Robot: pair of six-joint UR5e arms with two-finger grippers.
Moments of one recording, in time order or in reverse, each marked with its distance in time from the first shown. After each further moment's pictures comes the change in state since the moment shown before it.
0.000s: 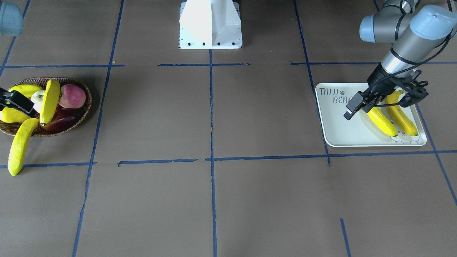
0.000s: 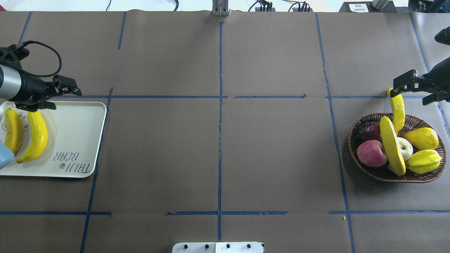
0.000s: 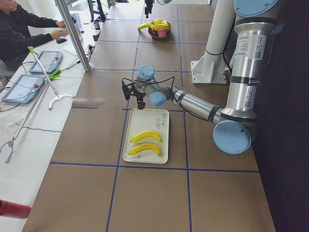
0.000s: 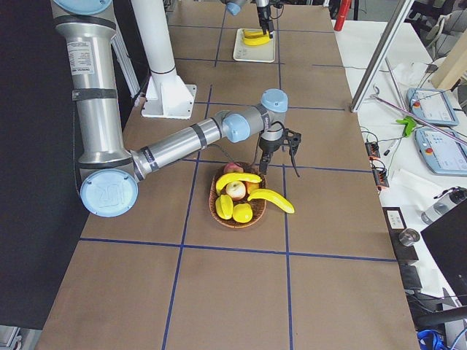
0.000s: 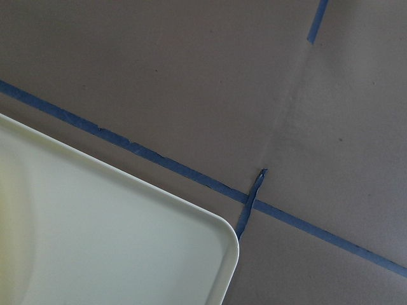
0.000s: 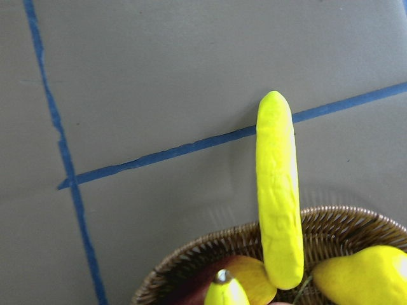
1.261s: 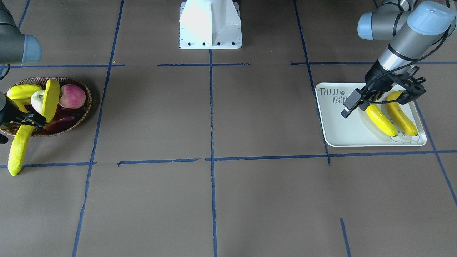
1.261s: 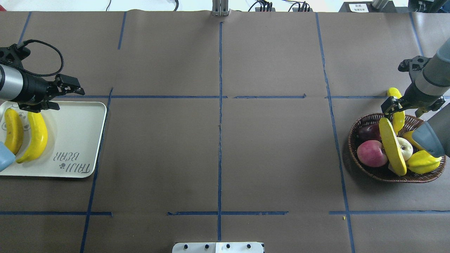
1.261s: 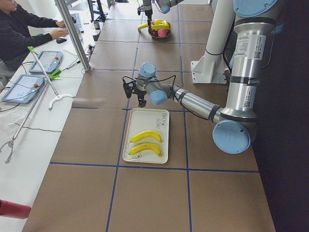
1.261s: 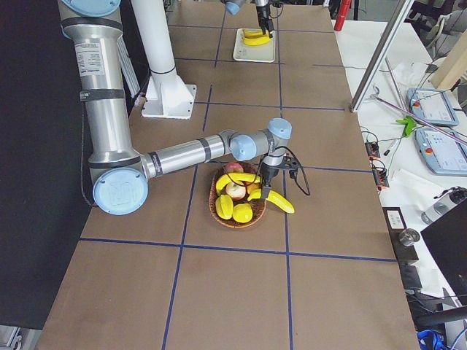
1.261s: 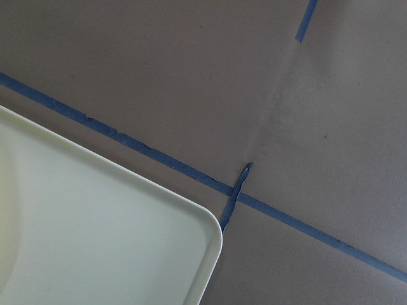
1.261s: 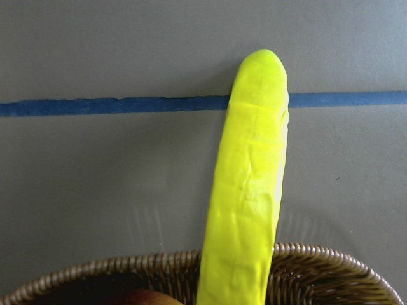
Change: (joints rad) left arm 0.010 0.001 -0.020 0.000 0.007 -0.032; right arm -0.097 0.013 -0.188 0.018 -0.077 -0.241
